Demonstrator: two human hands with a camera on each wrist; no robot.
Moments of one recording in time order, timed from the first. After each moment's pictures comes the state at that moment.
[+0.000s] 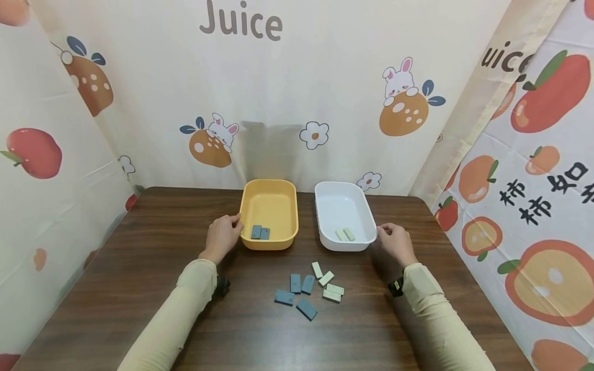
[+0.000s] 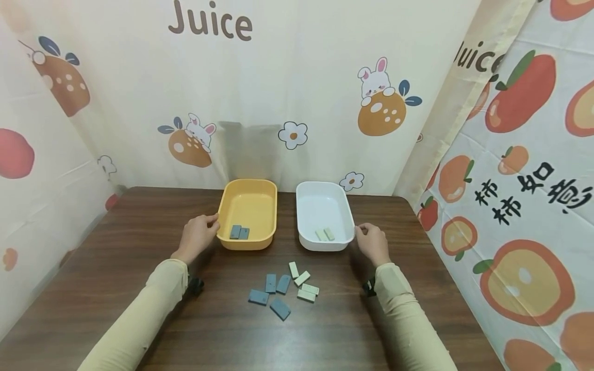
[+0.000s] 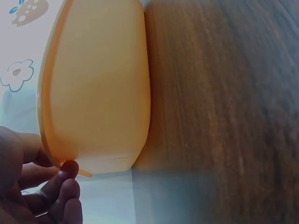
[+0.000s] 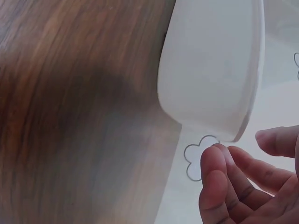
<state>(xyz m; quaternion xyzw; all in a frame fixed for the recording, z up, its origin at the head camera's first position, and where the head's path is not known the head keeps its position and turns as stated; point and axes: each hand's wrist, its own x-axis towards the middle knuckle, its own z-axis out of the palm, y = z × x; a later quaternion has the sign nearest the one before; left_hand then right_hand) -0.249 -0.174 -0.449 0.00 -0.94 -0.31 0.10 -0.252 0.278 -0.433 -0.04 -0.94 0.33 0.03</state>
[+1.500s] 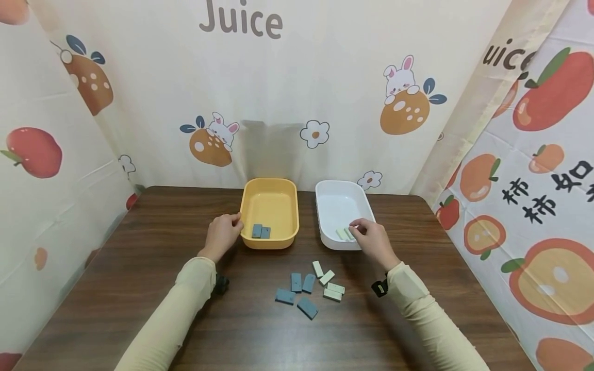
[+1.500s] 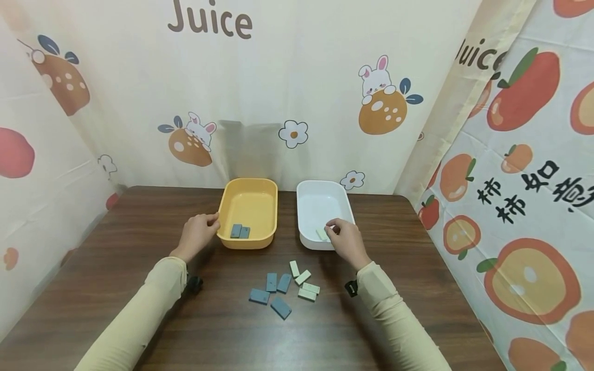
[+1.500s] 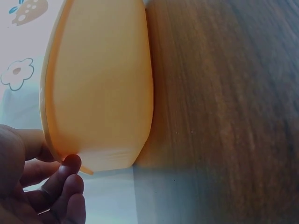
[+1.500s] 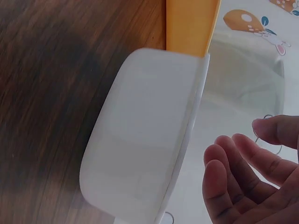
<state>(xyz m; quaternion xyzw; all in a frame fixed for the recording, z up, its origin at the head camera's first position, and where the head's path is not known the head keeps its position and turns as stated) -0.255 -0.177 -0.449 -0.01 -0.95 -0.32 0.08 -0.236 0.209 -0.413 0.08 -0.94 0.33 0.07</state>
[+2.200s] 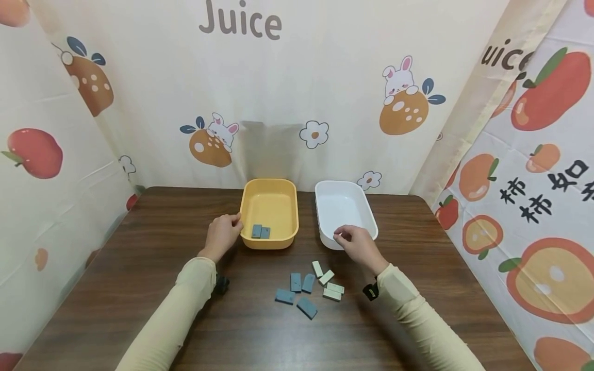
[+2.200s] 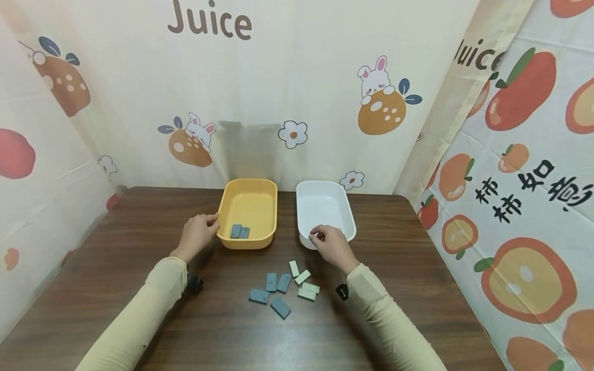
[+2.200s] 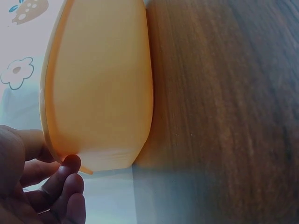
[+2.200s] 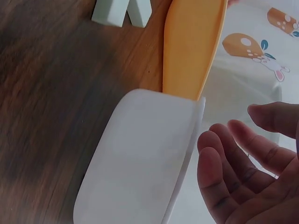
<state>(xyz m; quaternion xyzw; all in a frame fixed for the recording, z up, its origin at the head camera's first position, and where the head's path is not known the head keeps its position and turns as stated) -0.254 -0.177 -0.450 -0.01 -0.94 -0.32 0.08 -0.226 0.184 -0.418 0.16 -0.93 0.33 0.04</state>
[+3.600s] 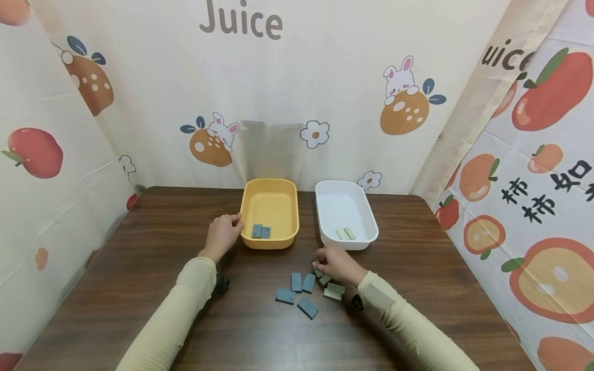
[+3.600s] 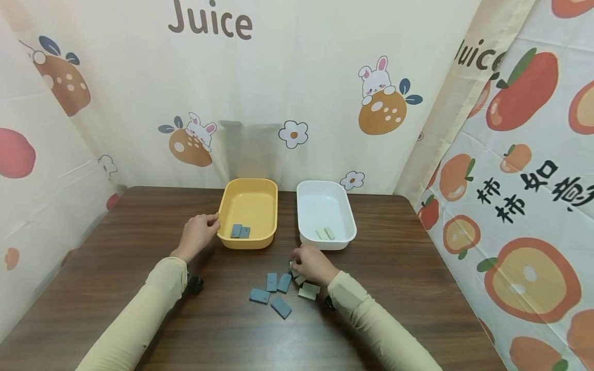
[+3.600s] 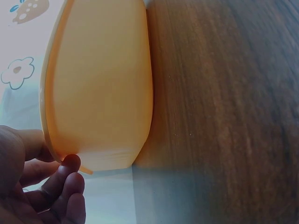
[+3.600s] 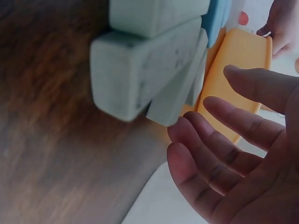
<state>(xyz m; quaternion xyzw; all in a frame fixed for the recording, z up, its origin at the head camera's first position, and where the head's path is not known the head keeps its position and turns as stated) -0.256 -0.178 -0.453 -0.01 -0.94 -0.33 0.08 -0.218 0.148 -0.458 0.28 -0.93 0.22 -0.08</state>
